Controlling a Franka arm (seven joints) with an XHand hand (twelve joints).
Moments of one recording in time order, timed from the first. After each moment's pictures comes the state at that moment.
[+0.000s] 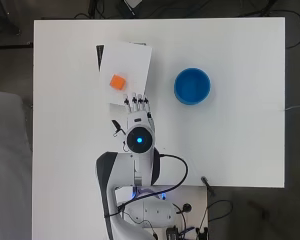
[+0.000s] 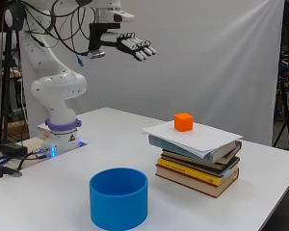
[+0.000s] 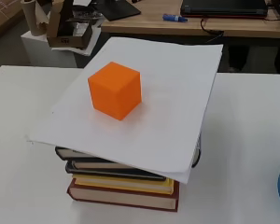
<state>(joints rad) 0.01 -0.76 -0.02 -2.33 0.01 1.58 -0.94</state>
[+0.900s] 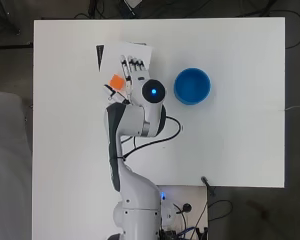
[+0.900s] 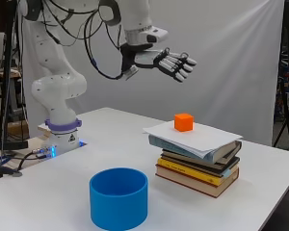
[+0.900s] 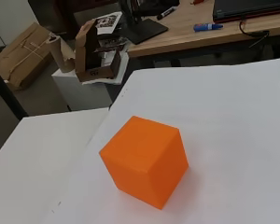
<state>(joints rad) 0.04 -0.33 -0.10 -2.14 0.22 1.82 -1.05</state>
